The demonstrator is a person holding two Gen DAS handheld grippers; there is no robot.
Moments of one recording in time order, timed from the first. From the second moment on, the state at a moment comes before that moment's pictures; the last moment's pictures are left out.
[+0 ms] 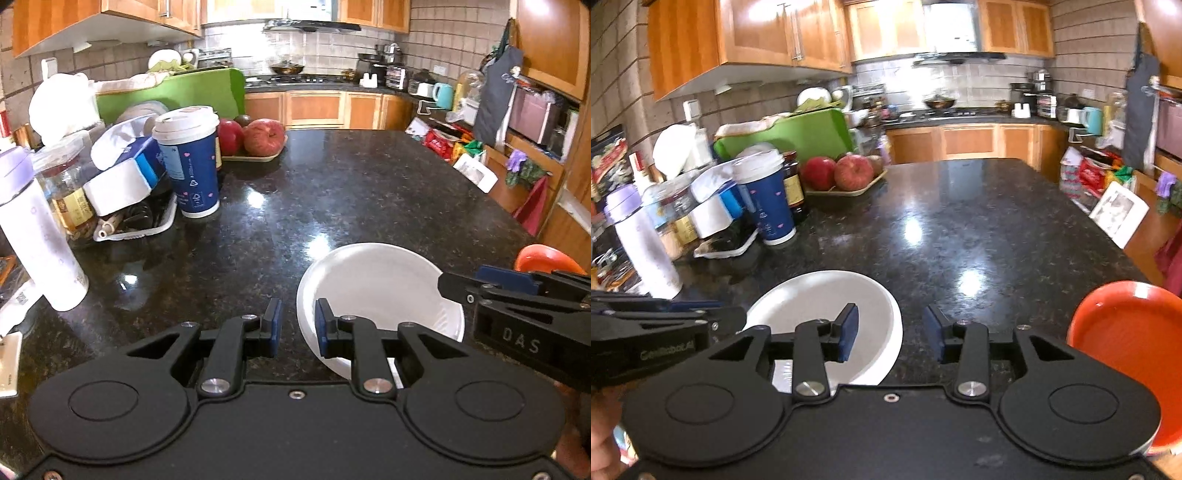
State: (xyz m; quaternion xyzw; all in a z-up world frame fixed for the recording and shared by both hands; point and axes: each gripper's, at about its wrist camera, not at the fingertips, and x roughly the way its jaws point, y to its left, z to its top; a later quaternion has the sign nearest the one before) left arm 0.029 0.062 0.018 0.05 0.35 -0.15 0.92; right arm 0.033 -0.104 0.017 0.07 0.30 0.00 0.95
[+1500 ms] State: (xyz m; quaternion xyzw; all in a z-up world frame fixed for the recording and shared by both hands) left arm 0.046 0.039 -0.006 0.07 0.40 -0.14 0.91; right arm 0.065 -0.113 -0.005 0.06 0.36 0.06 0.93
